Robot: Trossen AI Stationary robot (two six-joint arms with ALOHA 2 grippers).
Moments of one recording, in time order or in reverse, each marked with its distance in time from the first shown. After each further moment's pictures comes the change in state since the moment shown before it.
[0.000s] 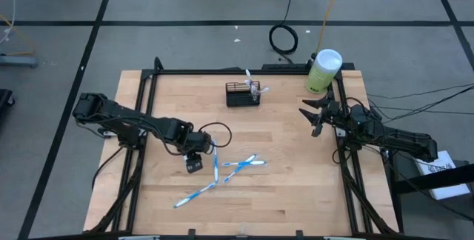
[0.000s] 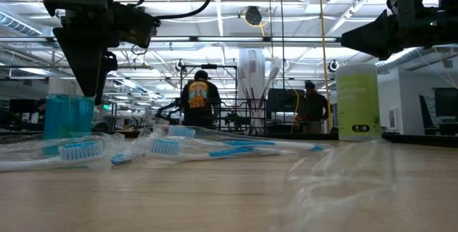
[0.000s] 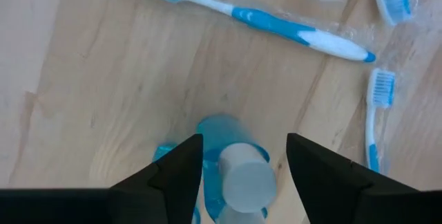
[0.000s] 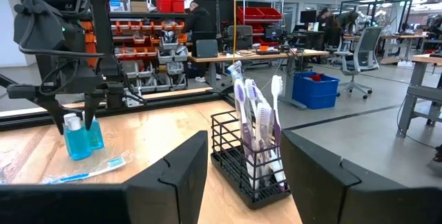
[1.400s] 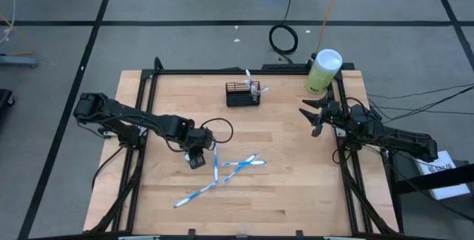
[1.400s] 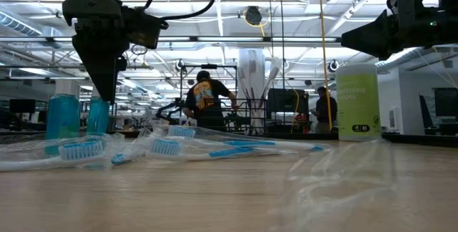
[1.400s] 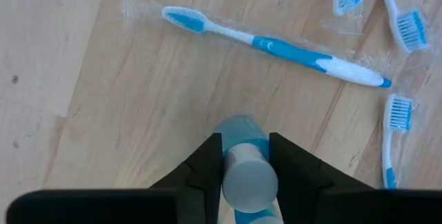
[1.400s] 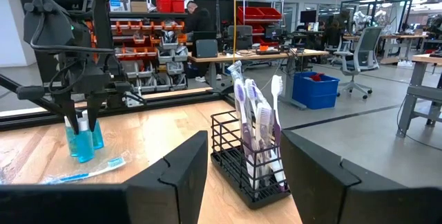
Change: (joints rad) left arm 0.038 0.013 0.003 -0.004 -0.021 0.022; right arm 0.000 0.000 0.000 0.000 0.000 0.000
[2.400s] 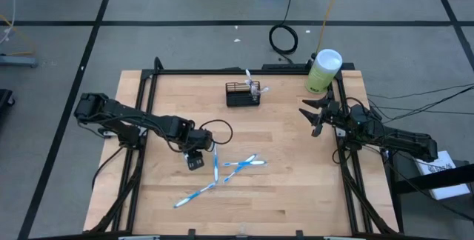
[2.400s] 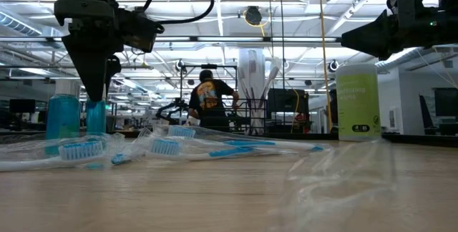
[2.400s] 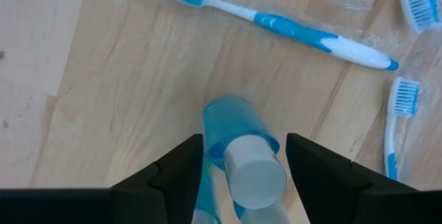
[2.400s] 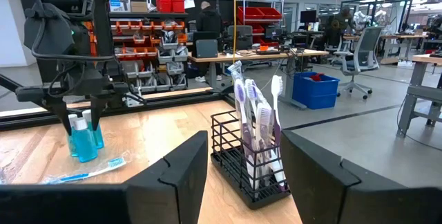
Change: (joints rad) left arm 0.000 0.002 -0.002 -0.003 0.003 0.000; right arm 0.000 0.000 0.000 0.000 0.000 0.000
